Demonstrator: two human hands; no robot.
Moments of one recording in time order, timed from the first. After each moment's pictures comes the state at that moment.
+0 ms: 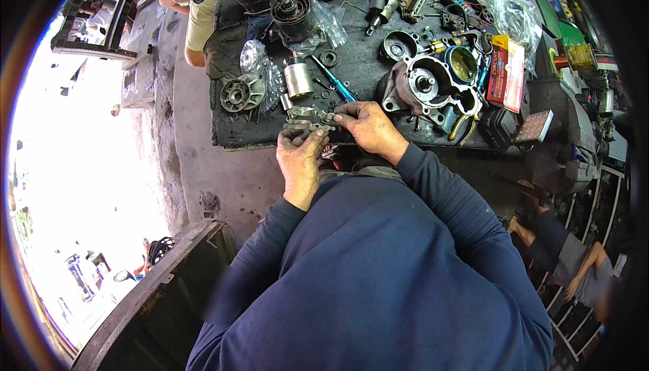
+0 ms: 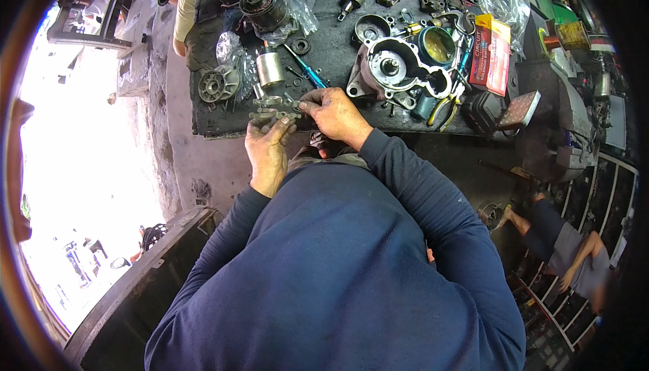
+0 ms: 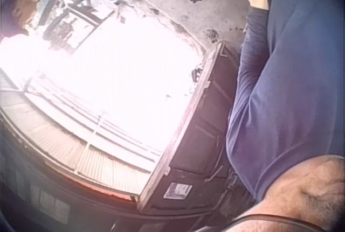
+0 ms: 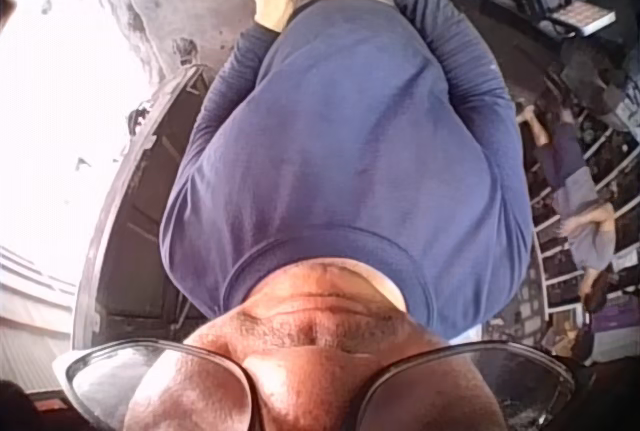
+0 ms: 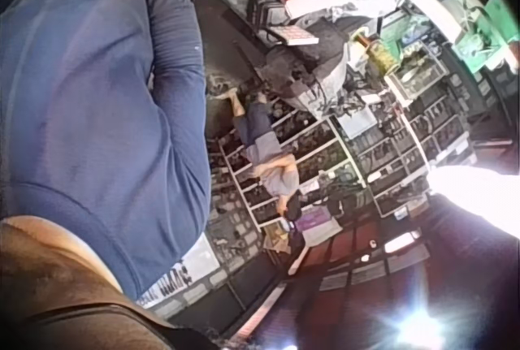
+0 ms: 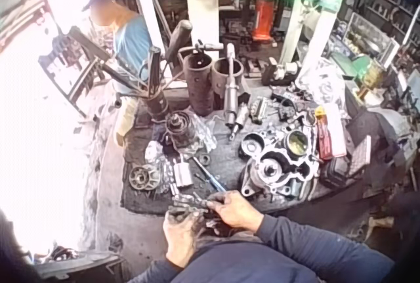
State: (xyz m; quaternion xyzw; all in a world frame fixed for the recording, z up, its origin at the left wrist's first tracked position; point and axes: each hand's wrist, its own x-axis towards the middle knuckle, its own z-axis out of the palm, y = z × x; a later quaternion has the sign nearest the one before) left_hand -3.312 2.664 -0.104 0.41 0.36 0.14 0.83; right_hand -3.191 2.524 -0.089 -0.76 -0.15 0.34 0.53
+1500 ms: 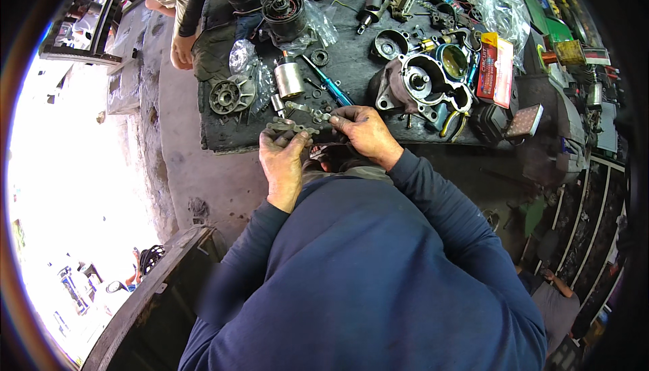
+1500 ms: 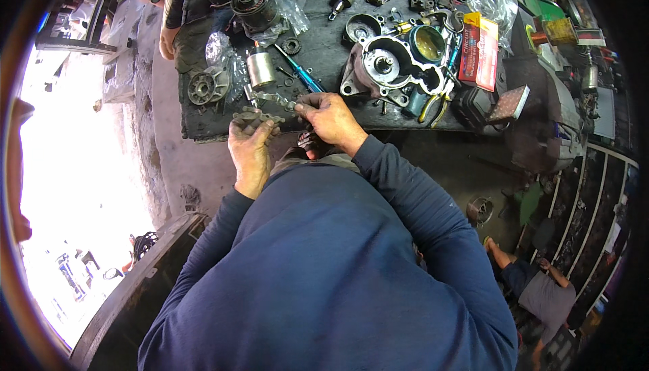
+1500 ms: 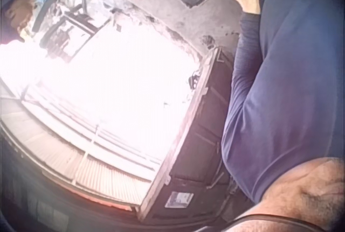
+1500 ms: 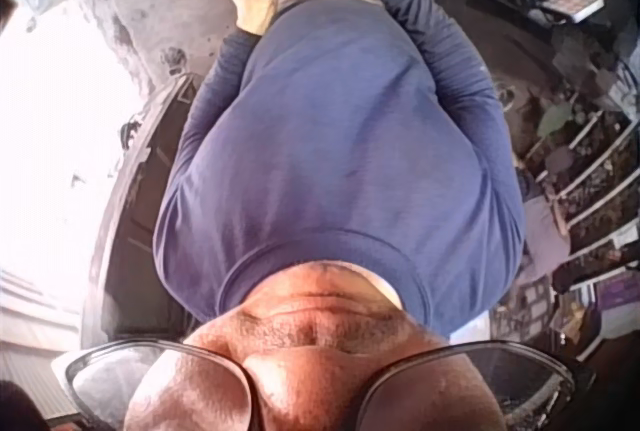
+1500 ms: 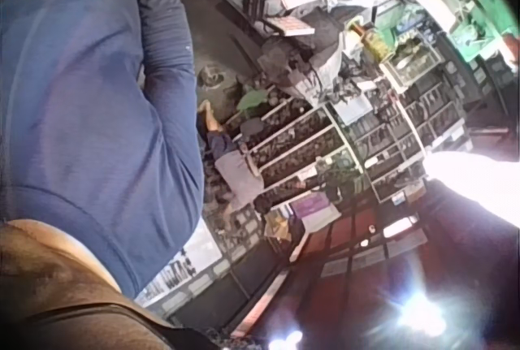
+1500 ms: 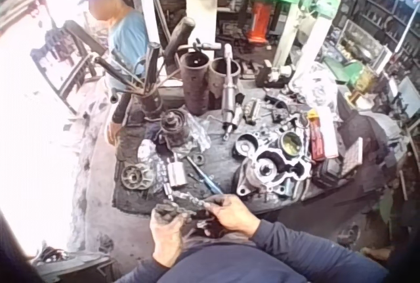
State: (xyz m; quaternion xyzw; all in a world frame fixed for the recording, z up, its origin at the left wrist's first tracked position) left_hand -3.319 2.683 -0.110 0.44 0.32 0.15 0.83; right_hand -3.206 2.521 -0.086 -0.73 -0.01 0.39 0.56
